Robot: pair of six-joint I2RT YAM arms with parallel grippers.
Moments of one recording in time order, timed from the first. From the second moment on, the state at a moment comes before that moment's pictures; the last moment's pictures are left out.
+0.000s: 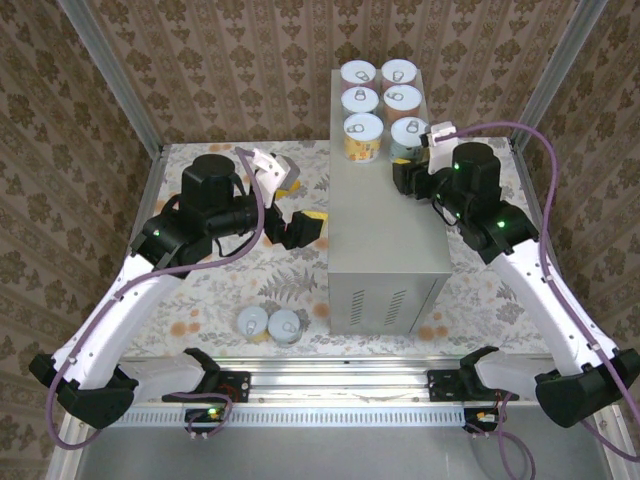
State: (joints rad) left arm -0.71 1.14 1.45 -0.66 0.42 0.00; right arm 0.35 1.17 1.30 -0.42 0.06 0.01
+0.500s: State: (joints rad) left arm -0.71 1.14 1.45 -0.66 0.42 0.00; right arm 0.34 1.22 1.32 -0.40 0.06 0.01
